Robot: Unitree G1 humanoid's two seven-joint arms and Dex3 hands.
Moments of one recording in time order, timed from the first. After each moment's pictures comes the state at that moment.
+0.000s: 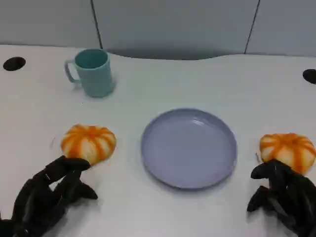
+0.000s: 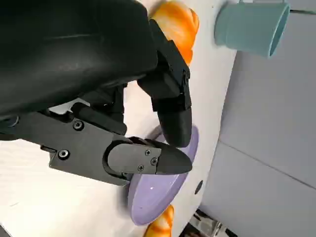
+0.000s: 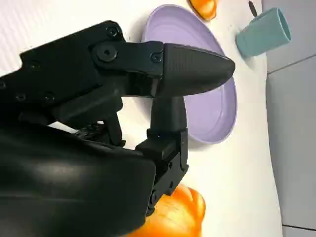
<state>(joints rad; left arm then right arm) -0.13 0.10 0.27 0.60 -0.39 -0.06 -0.64 0.04 -0.03 -0.09 0.09 0.22 0.28 0.22</state>
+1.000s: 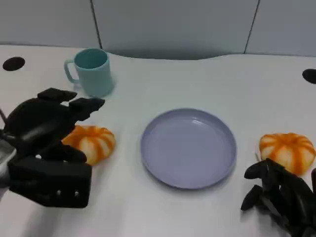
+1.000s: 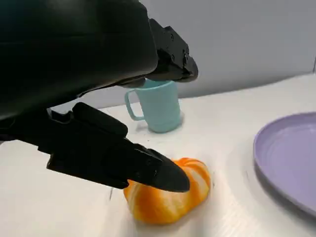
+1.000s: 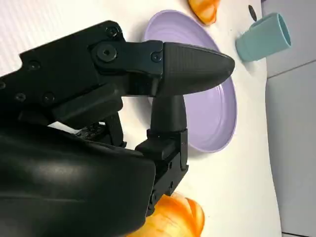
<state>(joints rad) -0.36 0.52 -0.16 0.22 0.86 -0.32 -0.23 0.04 -0.01 -0.07 0.10 0.21 0.26 0.21</state>
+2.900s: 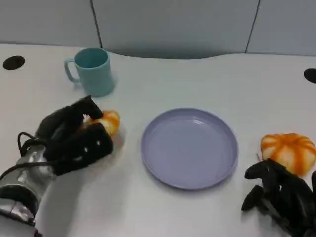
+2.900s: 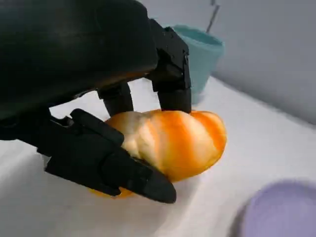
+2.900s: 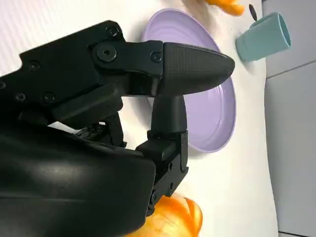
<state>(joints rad) -0.77 0.25 -0.26 1.32 0.45 -0.50 0.23 0.05 -0.01 -0.06 0.09 0.20 0.23 0.21</state>
